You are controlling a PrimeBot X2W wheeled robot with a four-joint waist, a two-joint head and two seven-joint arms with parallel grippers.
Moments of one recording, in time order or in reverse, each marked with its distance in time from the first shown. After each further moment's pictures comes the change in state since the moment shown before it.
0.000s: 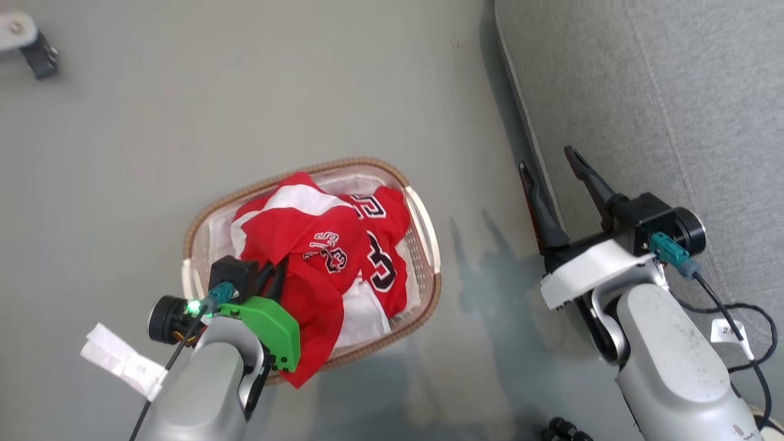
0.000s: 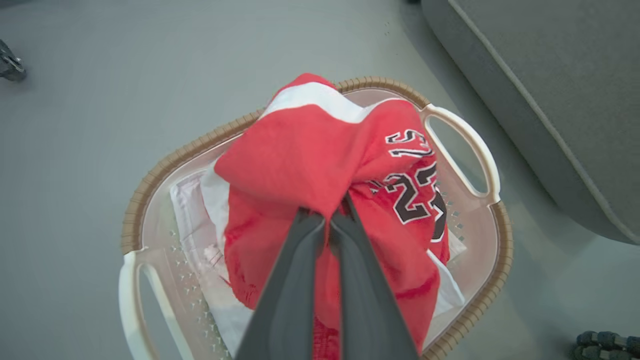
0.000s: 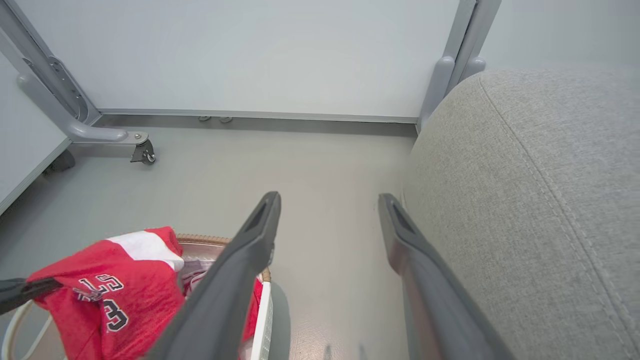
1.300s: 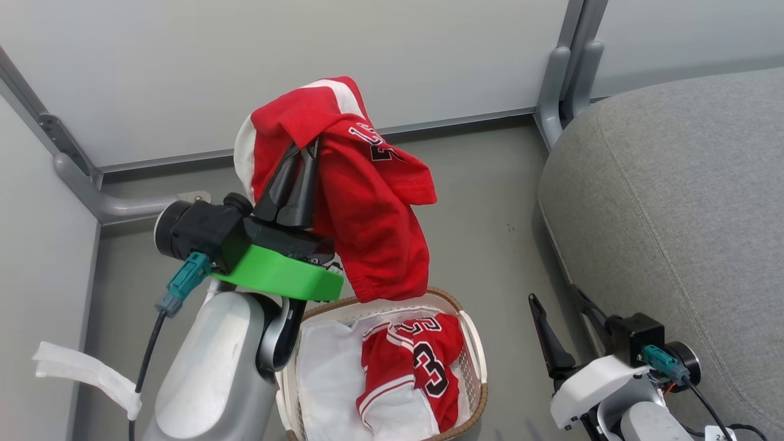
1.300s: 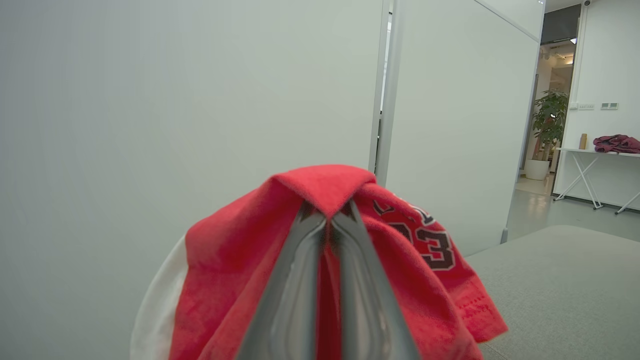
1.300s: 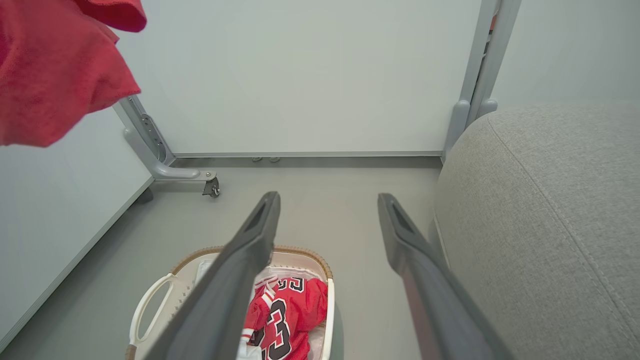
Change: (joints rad) left arm 0.108 -0.062 0.145 -0.749 0.028 -0.001 0.000; right arm 0.293 0.022 -0.027 0.052 0.027 0.000 0.000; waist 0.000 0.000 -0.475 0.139
